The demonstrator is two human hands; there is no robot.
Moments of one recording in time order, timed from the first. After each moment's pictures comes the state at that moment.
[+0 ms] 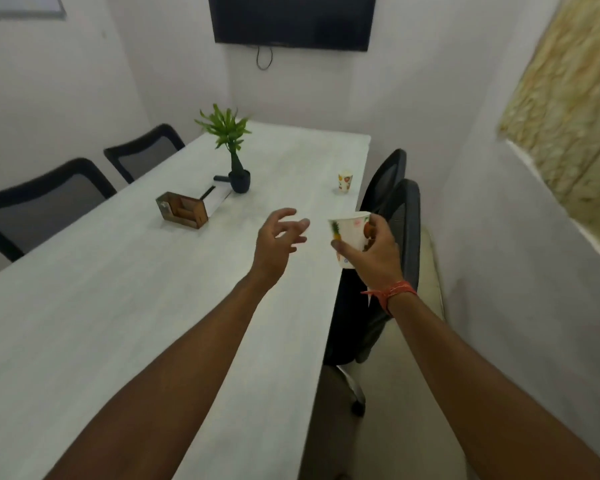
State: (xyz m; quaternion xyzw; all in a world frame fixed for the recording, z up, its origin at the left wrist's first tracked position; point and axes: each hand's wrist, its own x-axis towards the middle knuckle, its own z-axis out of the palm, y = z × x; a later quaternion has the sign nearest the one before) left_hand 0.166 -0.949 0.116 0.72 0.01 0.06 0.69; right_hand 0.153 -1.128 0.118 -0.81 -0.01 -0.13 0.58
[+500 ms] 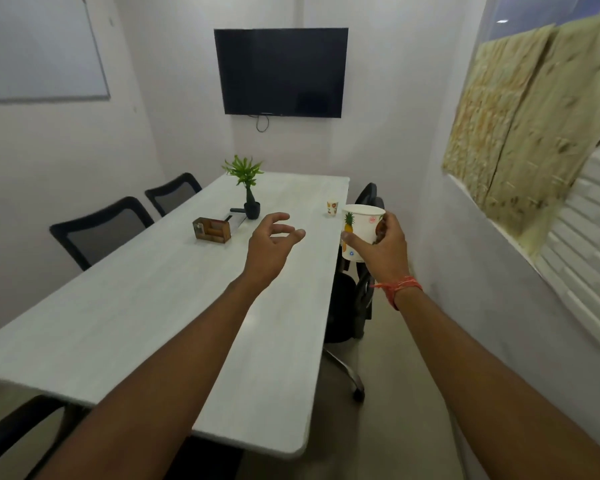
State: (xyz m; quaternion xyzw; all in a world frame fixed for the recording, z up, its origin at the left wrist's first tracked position) left_hand -0.141 -0.899 0.212 0.77 -0.04 0.15 0.62; right_hand -0.160 -1.103 0.219 -0.75 -0.02 -0.22 0.63
